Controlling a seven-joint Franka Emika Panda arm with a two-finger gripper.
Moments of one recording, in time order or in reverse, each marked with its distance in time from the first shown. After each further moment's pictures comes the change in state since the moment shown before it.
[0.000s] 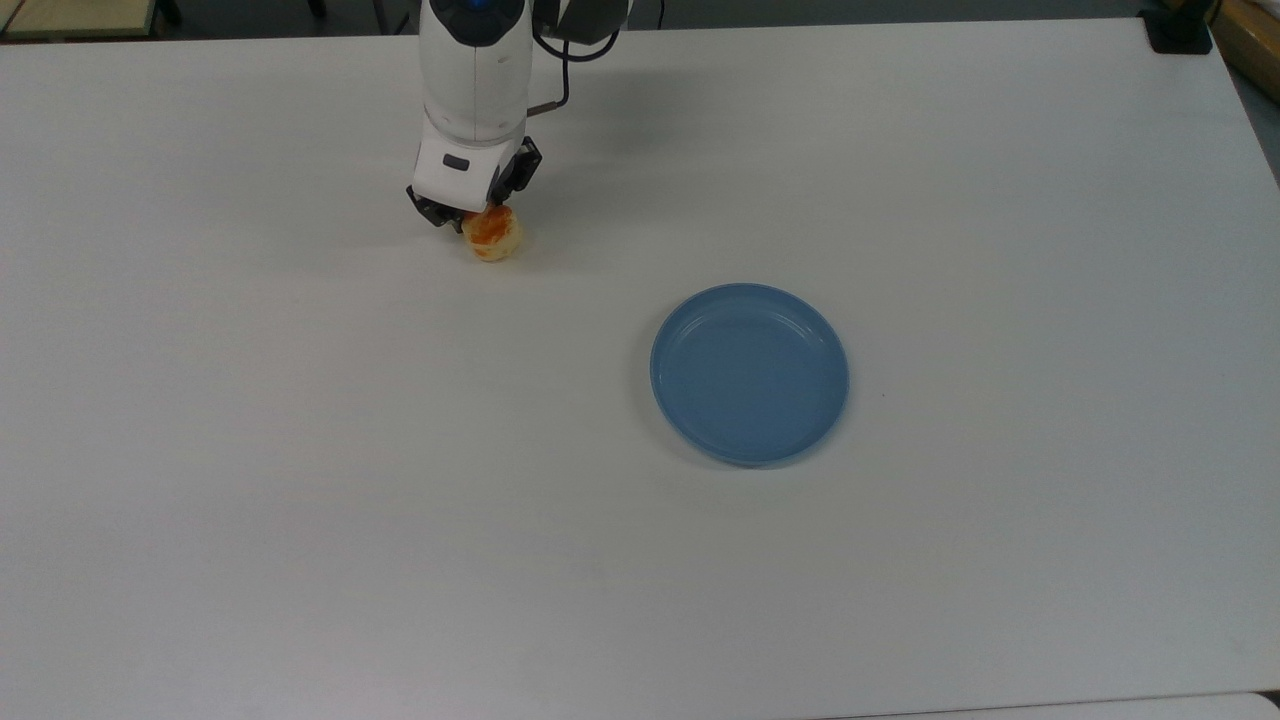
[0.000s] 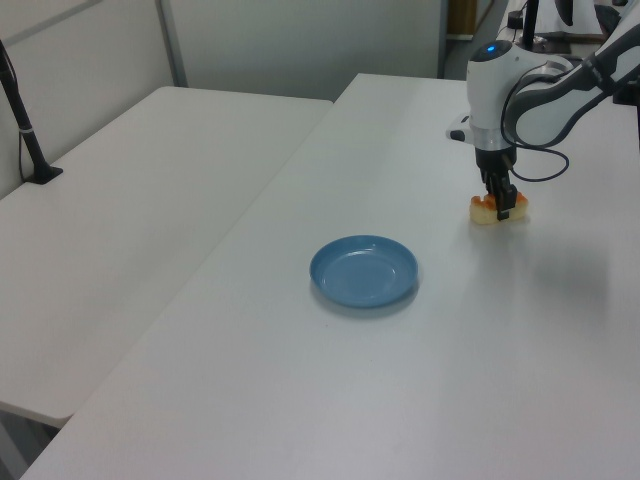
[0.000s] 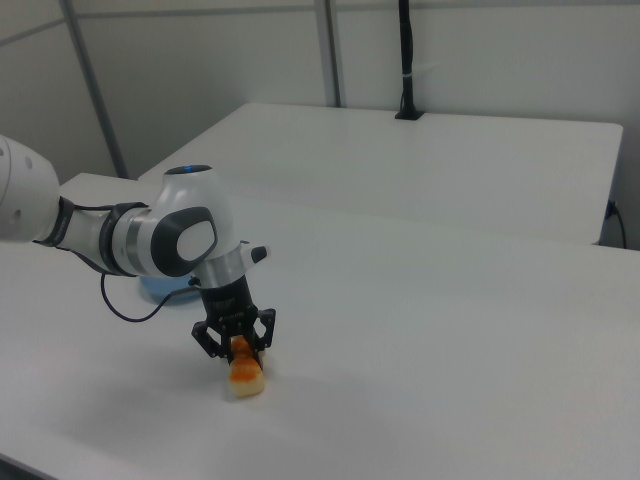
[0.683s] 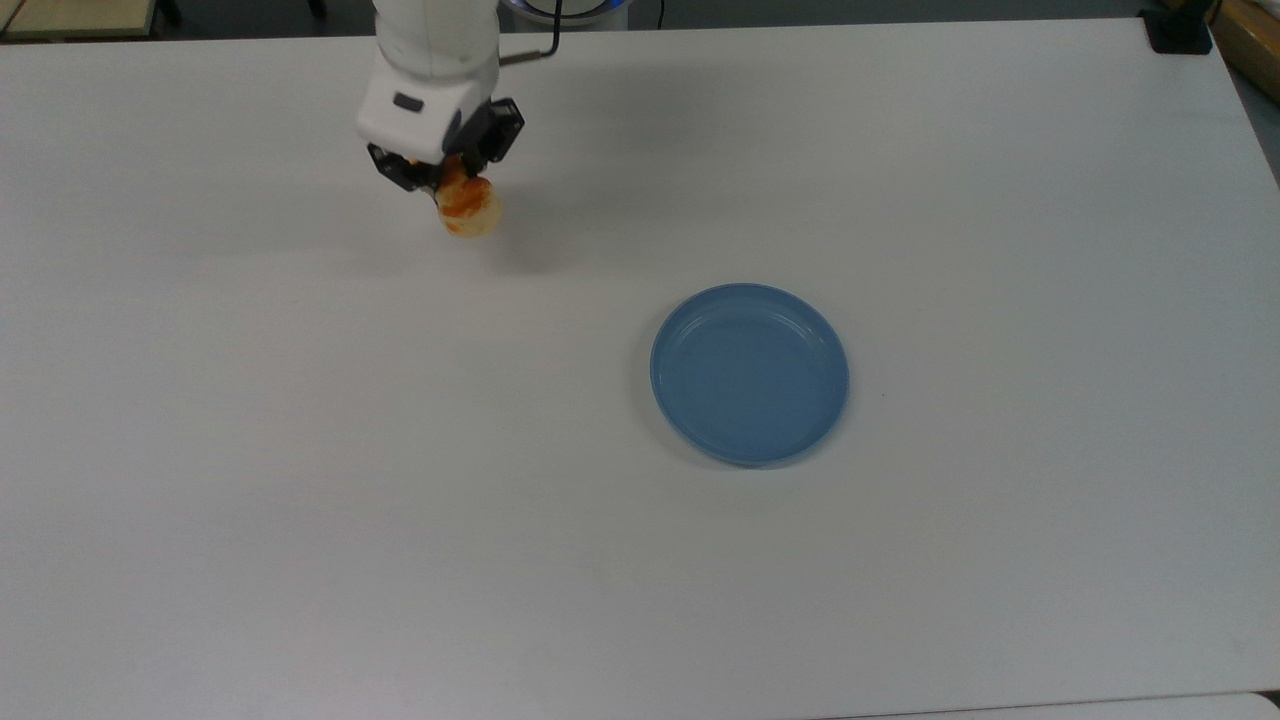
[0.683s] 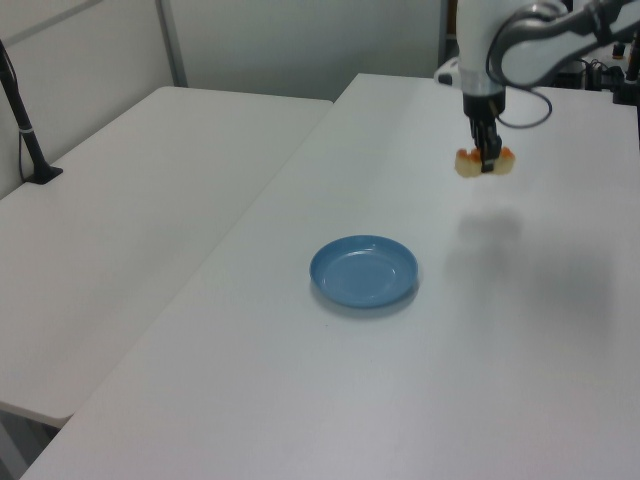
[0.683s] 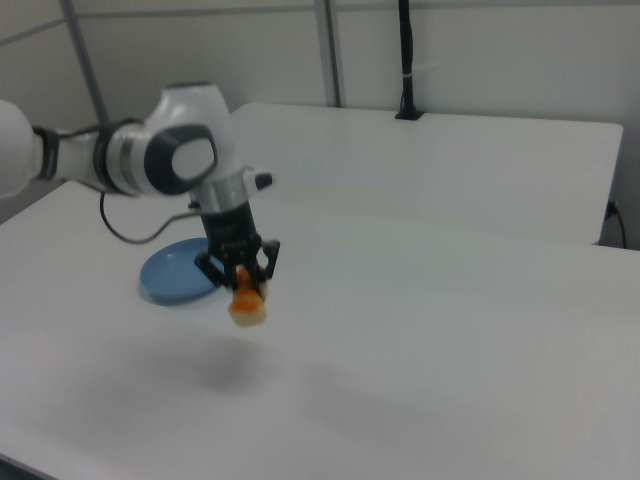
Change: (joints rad) arm 0.000 -0.057 -0.007 0.244 0.047 -0.257 0.016
